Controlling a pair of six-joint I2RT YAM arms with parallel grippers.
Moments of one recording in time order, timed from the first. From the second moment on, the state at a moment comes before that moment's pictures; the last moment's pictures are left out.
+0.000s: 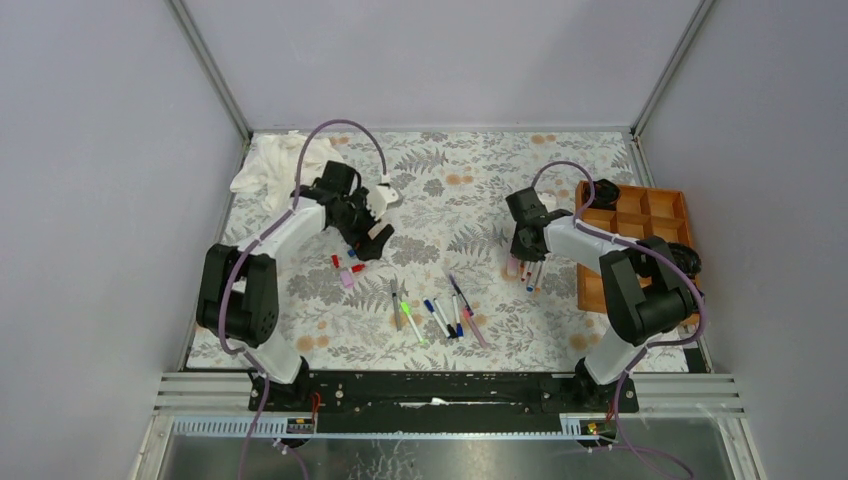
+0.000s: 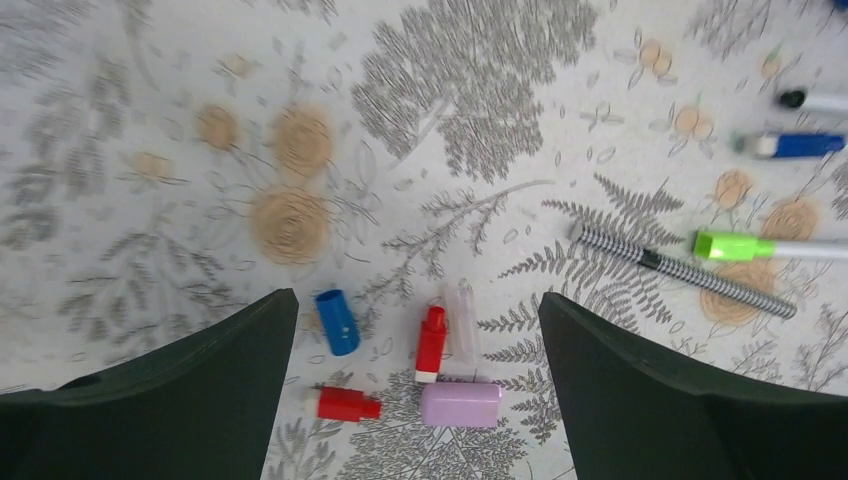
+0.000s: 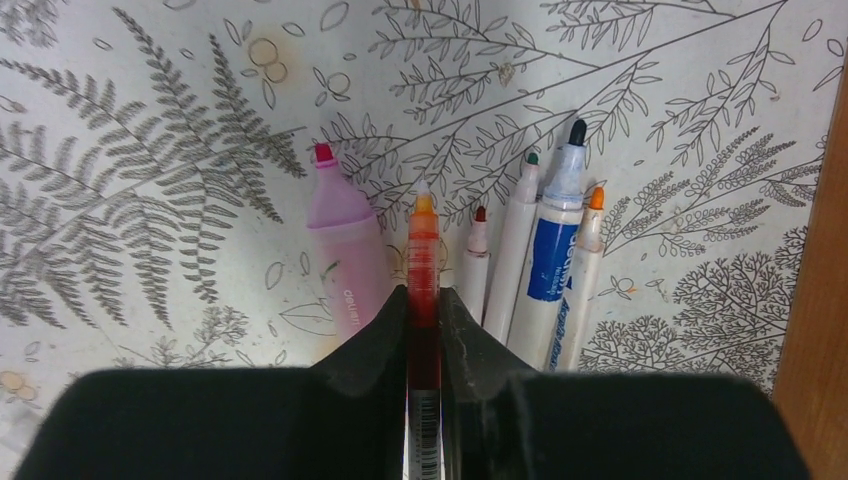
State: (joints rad) left arm -0.24 1.66 1.13 -0.63 0.46 0.67; right arm 0.39 1.67 0.97 -0.45 0.28 0.60
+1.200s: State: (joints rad) left arm -0.18 1.51 1.29 -0.61 0.35 0.35; right arm 0.64 1.52 0.96 -0.39 0.04 0.55
